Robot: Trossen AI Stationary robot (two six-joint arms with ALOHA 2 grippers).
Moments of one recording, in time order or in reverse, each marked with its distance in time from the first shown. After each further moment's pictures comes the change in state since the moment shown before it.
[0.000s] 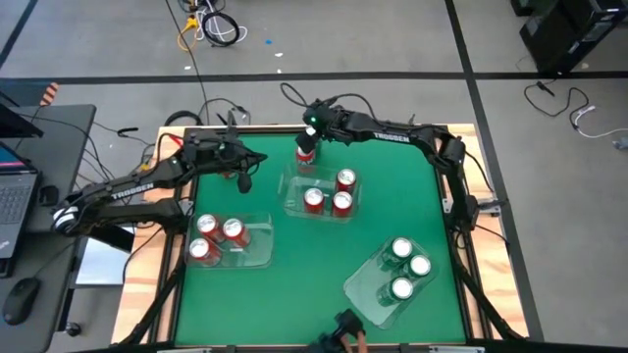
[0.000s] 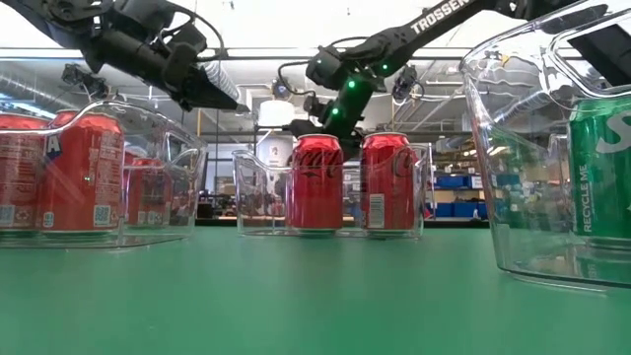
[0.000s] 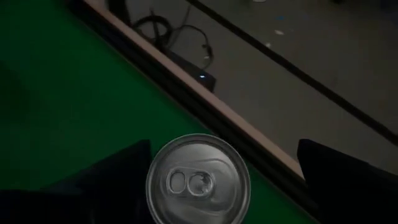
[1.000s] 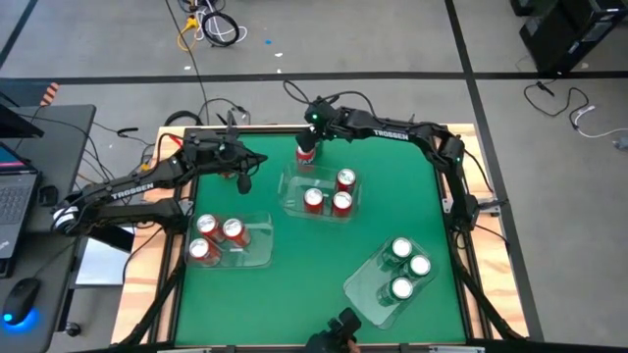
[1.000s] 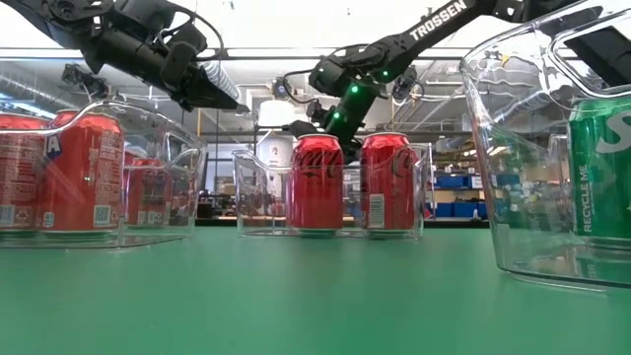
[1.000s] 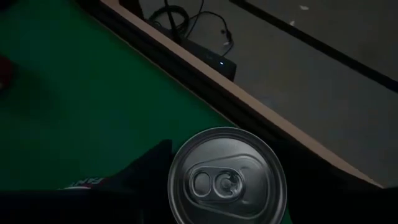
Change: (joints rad) left arm 0.000 0.002 0.000 -0.003 0.016 0.000; right arm -0.035 0.030 0.002 -0.019 -0.131 0.089
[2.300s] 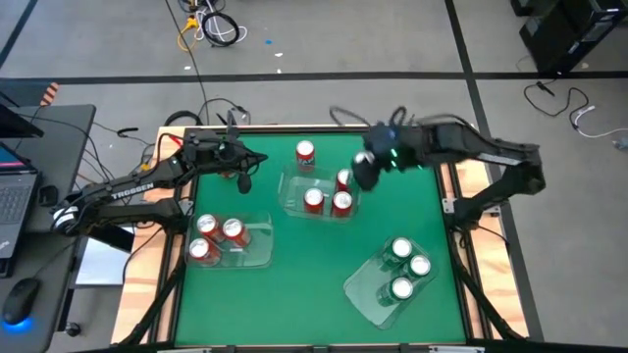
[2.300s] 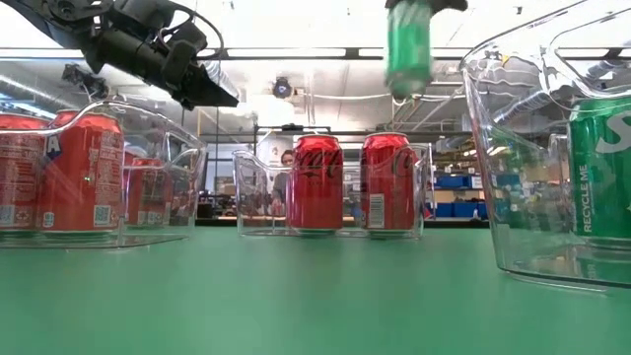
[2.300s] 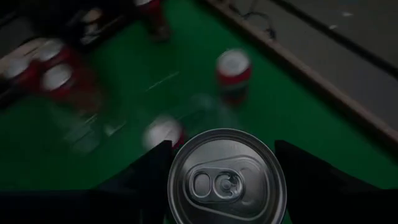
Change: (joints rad) left arm 0.000 0.000 0.000 0.016 0.001 0.005; right arm 0.411 -0.668 -0.003 -0.656 0.097 0.225
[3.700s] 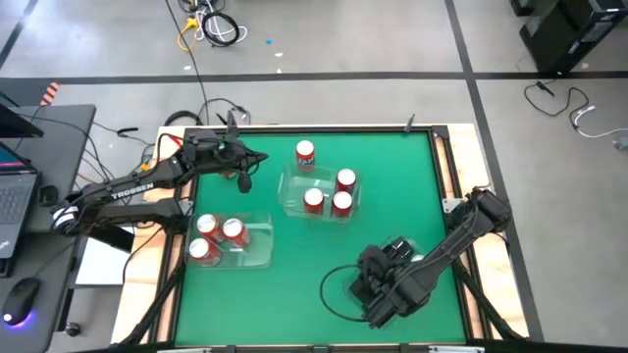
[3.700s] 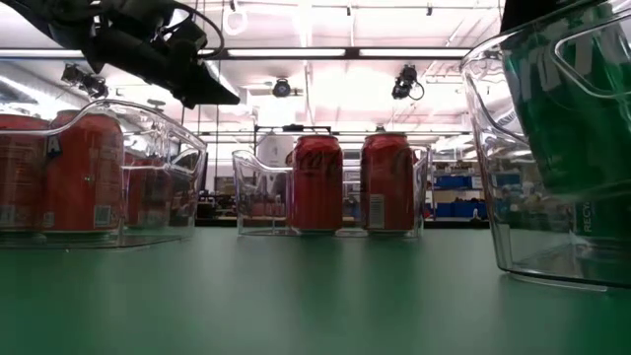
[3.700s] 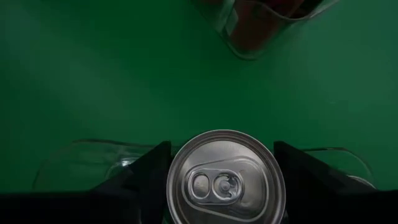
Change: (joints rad) left arm 0.000 0.000 0.000 0.018 -0.001 -0.001; right arm 0.770 0.463 -0.007 -0.337 0.230 0.950
